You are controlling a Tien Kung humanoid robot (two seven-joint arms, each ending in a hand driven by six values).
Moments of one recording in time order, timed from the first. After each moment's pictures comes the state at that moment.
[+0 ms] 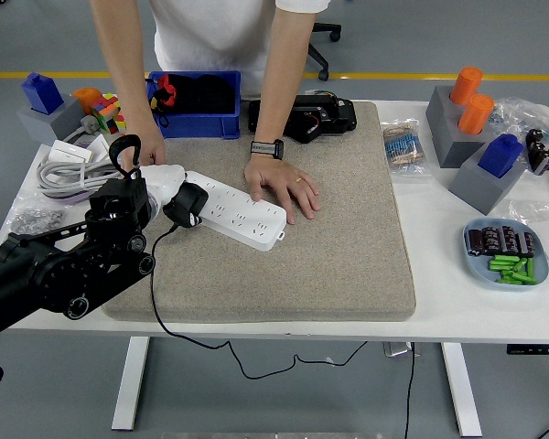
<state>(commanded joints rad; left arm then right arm) -0.81 0.25 -0.48 -1.02 1.75 -0.06 0.65 0.14 -0.24 1.41 0.19 -1.15 -0.06 -0.08</state>
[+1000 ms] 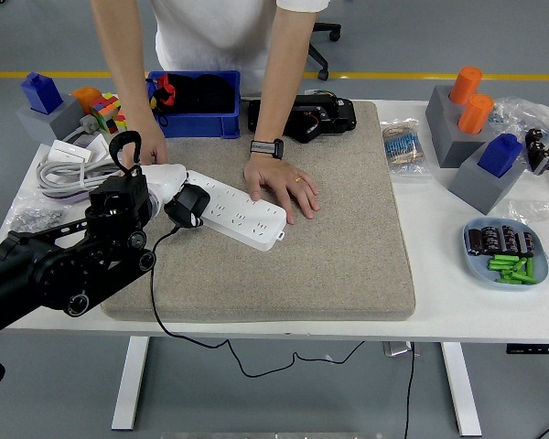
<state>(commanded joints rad) -0.82 0.25 -0.49 -1.03 1.75 -0.06 0.65 0.14 -0.24 1.41 0.19 -1.15 -0.07 -0.07</state>
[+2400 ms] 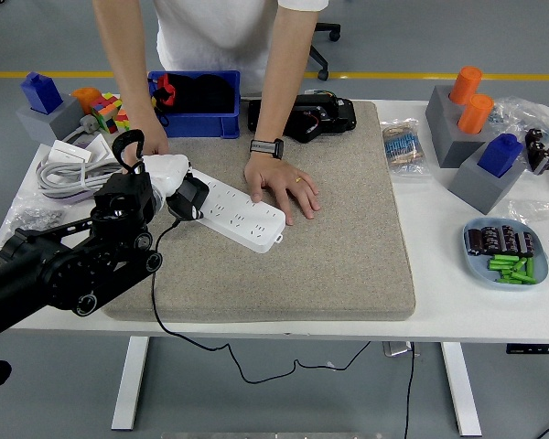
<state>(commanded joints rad) -0.83 0.22 -0.48 -1.00 1.79 -0.01 0.65 0.14 -0.24 1.41 0.19 -1.15 -0.07 -0.07</state>
